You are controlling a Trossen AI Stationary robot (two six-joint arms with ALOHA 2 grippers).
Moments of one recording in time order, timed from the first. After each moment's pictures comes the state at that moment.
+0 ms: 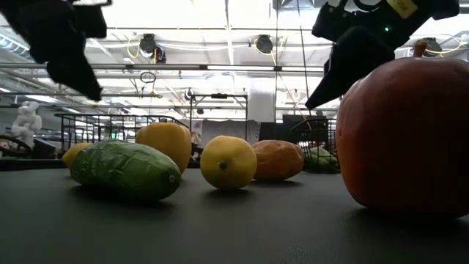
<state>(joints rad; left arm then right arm) -0.41 0.87 0.60 -0.73 -0.46 -0.82 0.28 1.38 0.78 -0.25 0.52 0.28</state>
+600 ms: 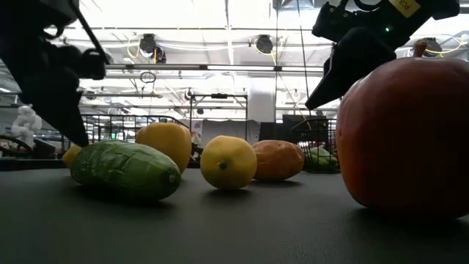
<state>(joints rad) -0.42 1.14 0.53 -0.72 -0.49 -1.01 0.28 1.38 0.78 -0.25 0.52 0.27</state>
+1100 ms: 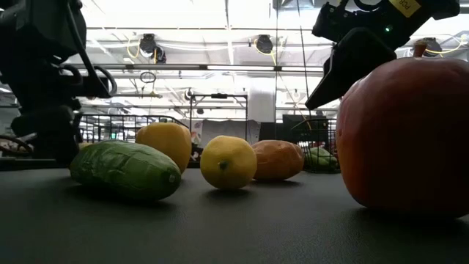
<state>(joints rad) -0.42 1.33 0.53 -0.67 -0.51 -0.88 0.28 1.38 0.78 -0.25 0.52 0.26</state>
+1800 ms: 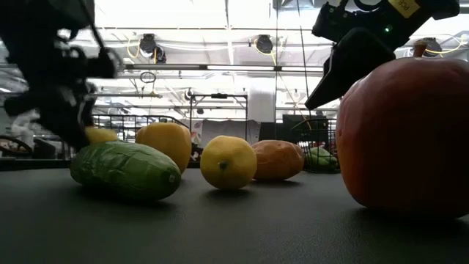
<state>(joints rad) -0.42 1.30 0.63 -0.72 -0.51 -0.65 0.28 1.38 0.78 -0.25 0.52 0.26</state>
